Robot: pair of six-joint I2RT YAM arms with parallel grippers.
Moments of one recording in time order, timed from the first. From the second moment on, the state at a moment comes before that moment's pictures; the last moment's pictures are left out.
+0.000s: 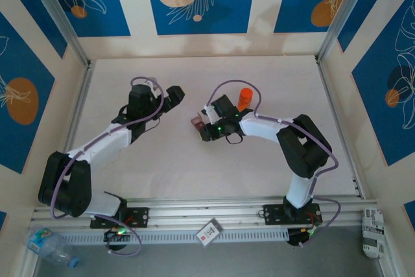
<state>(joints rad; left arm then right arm) -0.37 1.39 0.85 0.11 0.23 -0.87 0.67 1.80 1.08 -0.30 -0.28 0.22</state>
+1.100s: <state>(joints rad) -0.36 1.47 0.85 0.16 0.28 -0.88 0.76 1.87 1.12 -0.39 -0.14 0.14</state>
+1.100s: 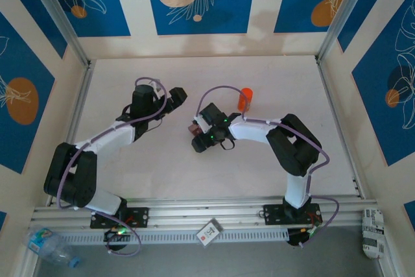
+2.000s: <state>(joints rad) -0.36 1.47 0.93 0.08 0.30 -0.81 0.50 1.80 1.14 -0.57 -0.10 0.24</state>
